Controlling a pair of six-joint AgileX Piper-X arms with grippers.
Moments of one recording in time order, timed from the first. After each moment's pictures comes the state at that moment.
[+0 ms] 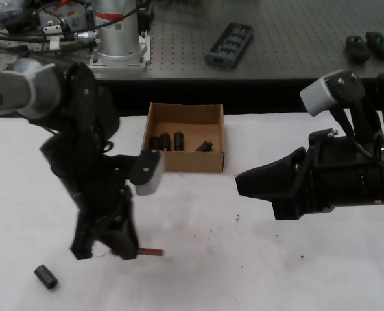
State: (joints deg) left arm -20.9 110.8 -80.3 72.7 27.6 78.3; right arm 38.2 66.4 -42.8 15.5 -27.2 6.9
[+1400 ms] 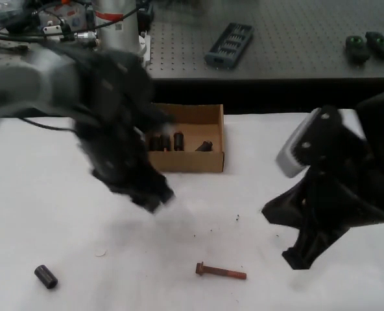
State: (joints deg) left arm -22.9 104.6 -80.3 54.4 7.5 13.0; right arm 38.2 75.8 -47.7 31.1 -13.5 -18.6
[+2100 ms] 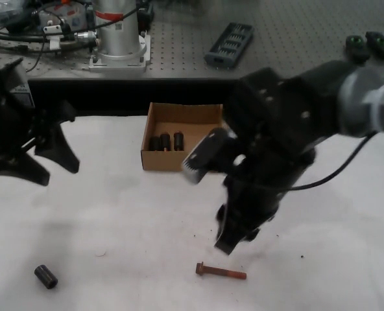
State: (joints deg) left arm -3.4 97.1 -80.3 70.4 28.7 -9.5; right arm 44.7 102.5 -72.9 51.4 -6.2 -21.7
